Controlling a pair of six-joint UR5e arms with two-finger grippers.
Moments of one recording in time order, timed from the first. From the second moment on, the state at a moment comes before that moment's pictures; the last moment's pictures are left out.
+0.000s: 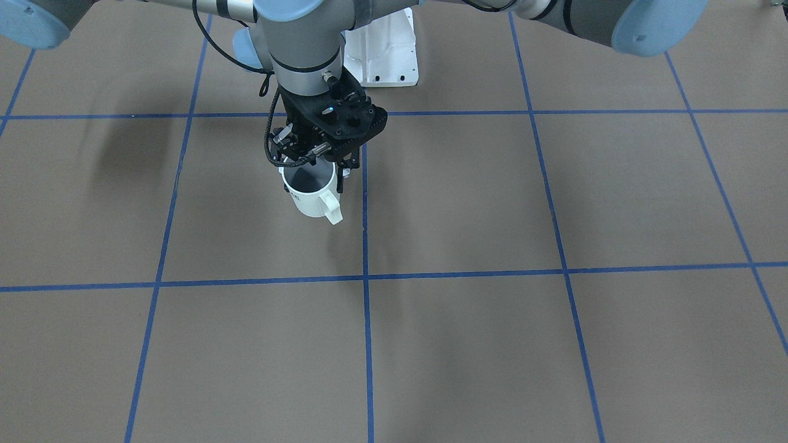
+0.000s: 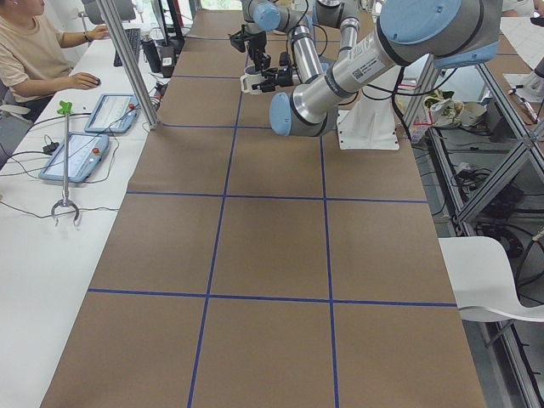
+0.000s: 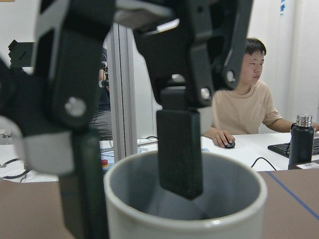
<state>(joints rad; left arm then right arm) -0.64 -2.78 -1.43 -1.19 -2.08 -1.75 0.21 -1.00 1.63 -1.23 0.35 1.39</state>
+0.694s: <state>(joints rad) -0.64 -2.78 -1.42 -1.19 -2.08 -1.75 0.21 -1.00 1.63 -1.23 0.35 1.39</state>
